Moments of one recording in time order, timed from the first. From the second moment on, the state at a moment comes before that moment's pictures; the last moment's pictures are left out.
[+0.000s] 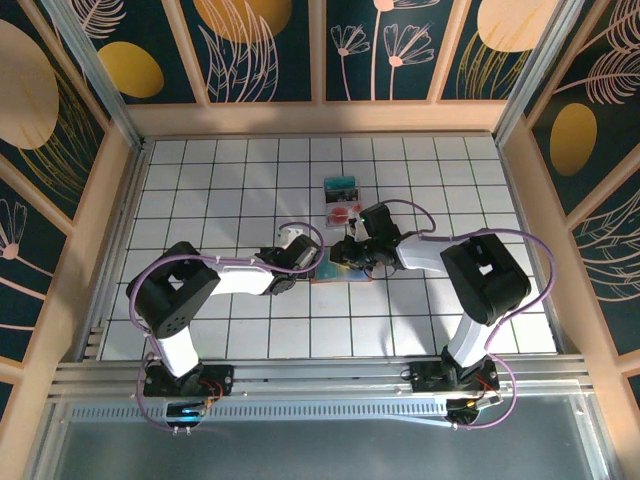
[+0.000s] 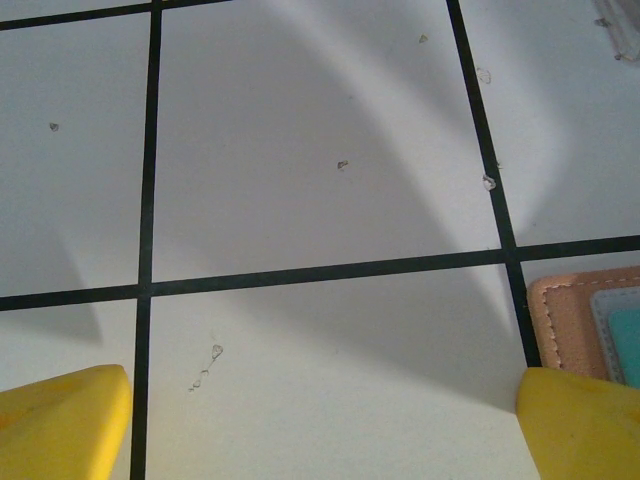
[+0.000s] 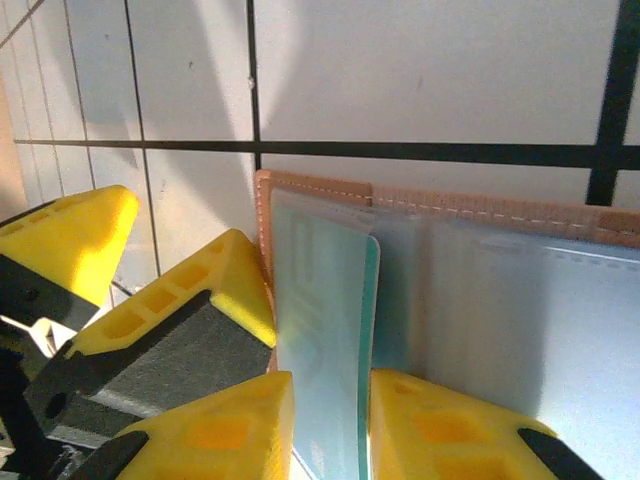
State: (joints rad) left arm -0.83 1.78 0.82 -0.03 -0.51 -0.61; right arm 0.56 1.73 0.81 0.03 -0.54 0.77
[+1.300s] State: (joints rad) left arm -0.83 1.79 0.83 -0.05 -0.52 -0.61; right arm 0.54 1.74 0.76 0.18 -0.65 0.85
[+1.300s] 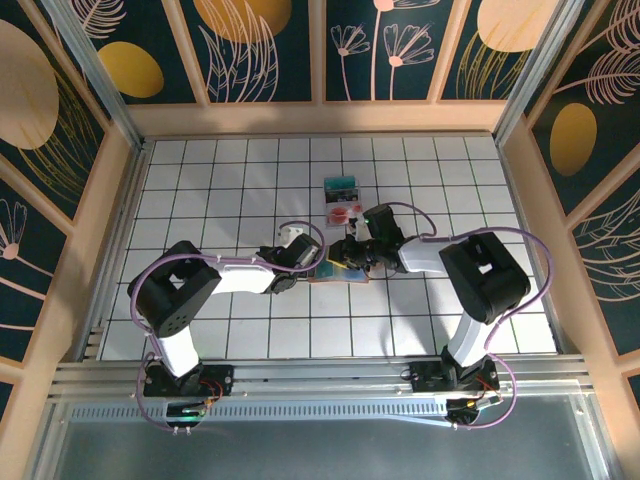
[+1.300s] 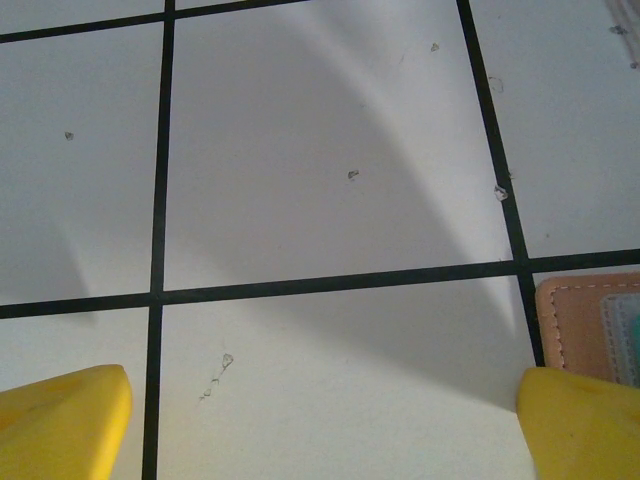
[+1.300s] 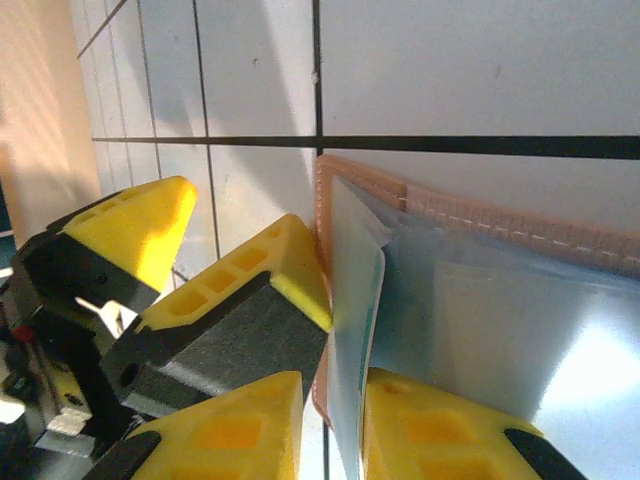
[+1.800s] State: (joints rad) left arm -0.83 1.79 0.83 -0.05 -0.52 -0.61; right arm 0.51 1.72 0.73 0.22 -0.68 0.86
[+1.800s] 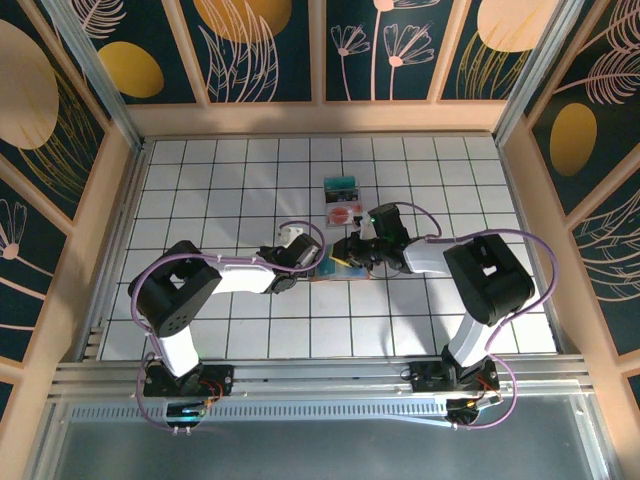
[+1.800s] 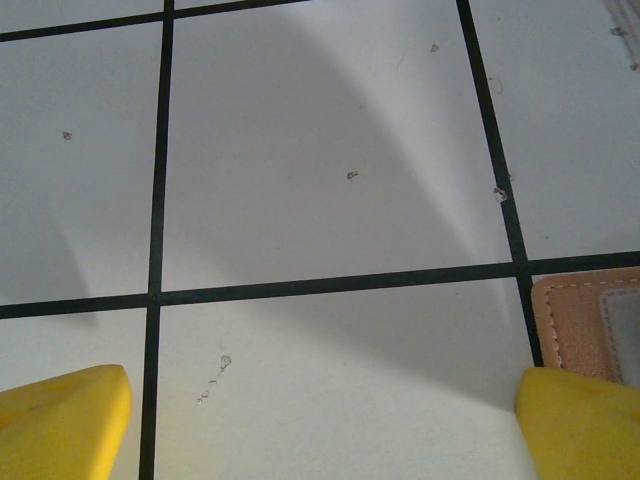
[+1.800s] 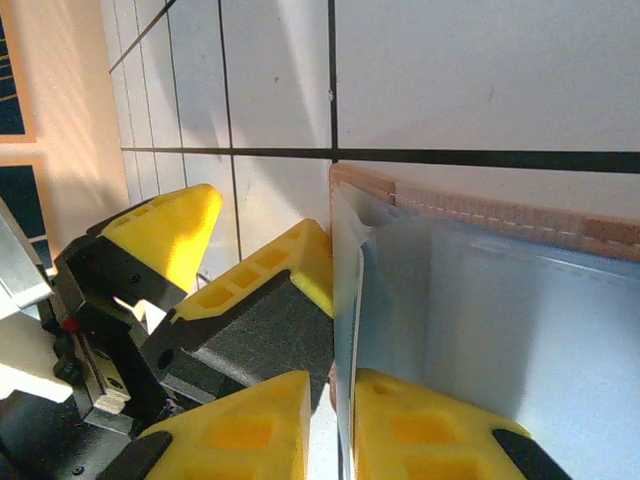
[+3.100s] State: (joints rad) left arm -0.83 1.80 0.84 -0.05 -0.53 -0.62; right arm 0.46 1.67 0.68 0.20 -0.67 0.86
